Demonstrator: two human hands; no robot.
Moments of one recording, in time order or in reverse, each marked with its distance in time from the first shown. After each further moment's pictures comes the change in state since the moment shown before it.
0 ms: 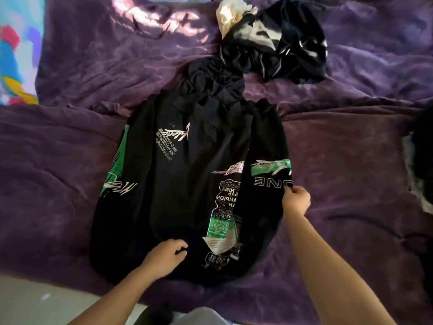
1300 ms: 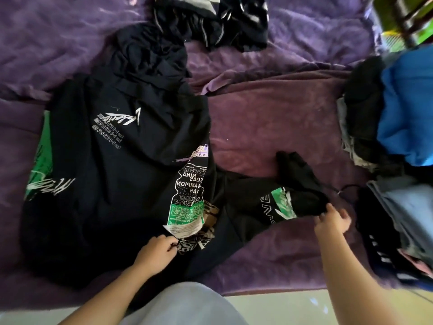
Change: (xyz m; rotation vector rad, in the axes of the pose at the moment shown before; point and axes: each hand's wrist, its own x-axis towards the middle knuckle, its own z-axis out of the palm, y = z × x) left_hand 0.024 0.051 0.070 0.198 -0.088 0.093; right_hand 0.055 0.112 -0.174 0.648 0.347 0.366
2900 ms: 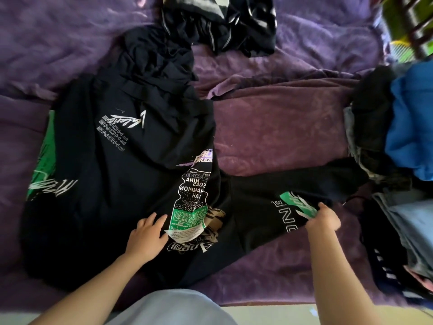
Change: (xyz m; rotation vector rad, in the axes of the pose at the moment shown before) left_hand 0.016 -0.006 -0.035 0.140 0.123 -0.105; right_hand -0.031 -0.016 0.044 0.195 0.052 0.182
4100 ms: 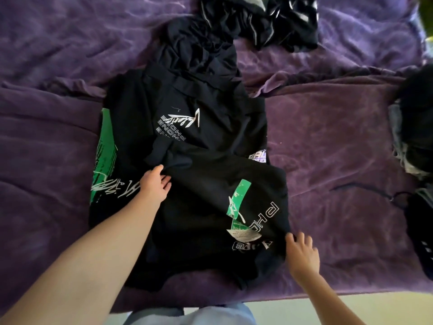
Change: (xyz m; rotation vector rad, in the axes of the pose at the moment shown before) left_hand 0.100 -0.117 -0.113 -1.935 0.098 -0.465; right_hand -0.142 0.169 -0.055 -2.268 -0.407 -1.004
